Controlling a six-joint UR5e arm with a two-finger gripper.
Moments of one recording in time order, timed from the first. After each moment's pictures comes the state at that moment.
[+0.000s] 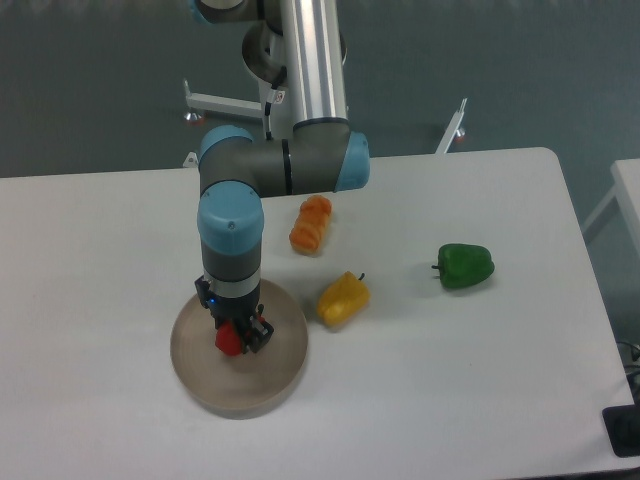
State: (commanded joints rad) arm 1.94 -2.14 -1.46 -0.98 1.46 0.87
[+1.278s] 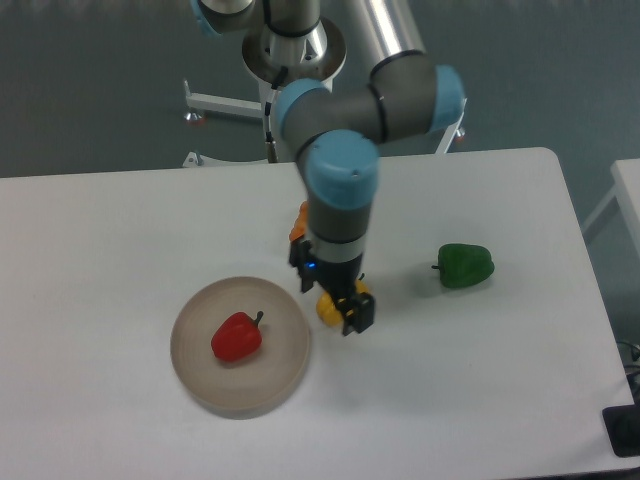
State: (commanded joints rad) arm 2.24 -2.03 -1.34 -1.26 1.47 1.34
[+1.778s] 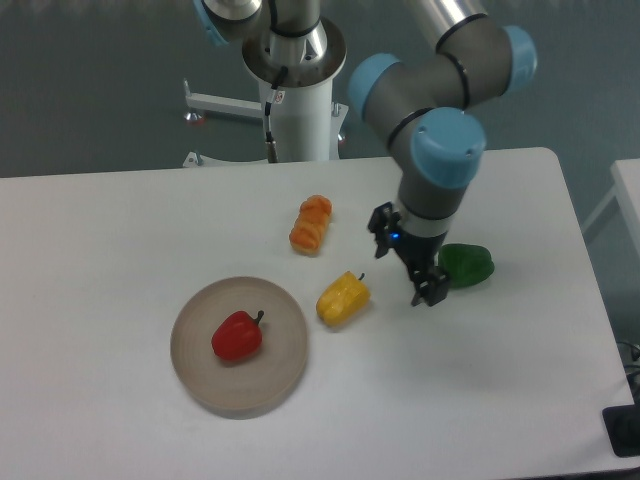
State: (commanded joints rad) arm 2.37 -2.01 -1.34 -1.35 1.56 1.61
